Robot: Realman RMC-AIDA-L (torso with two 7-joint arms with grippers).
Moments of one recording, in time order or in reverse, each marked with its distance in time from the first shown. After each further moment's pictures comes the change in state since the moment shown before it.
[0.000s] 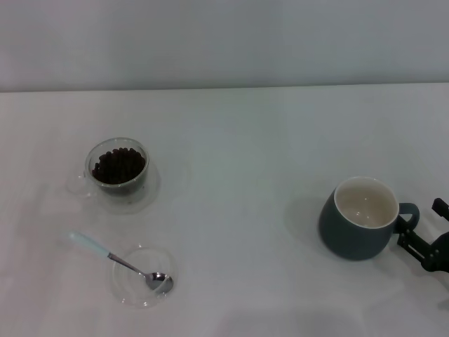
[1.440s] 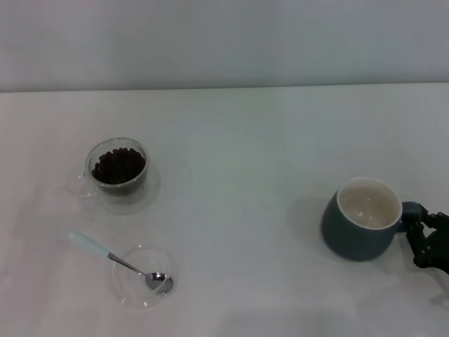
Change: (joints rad) left arm 0.001 0.002 0.000 0.001 -0.002 -0.012 0.010; right arm 0.007 0.004 -0.010 -0.033 0.008 0.059 -0.002
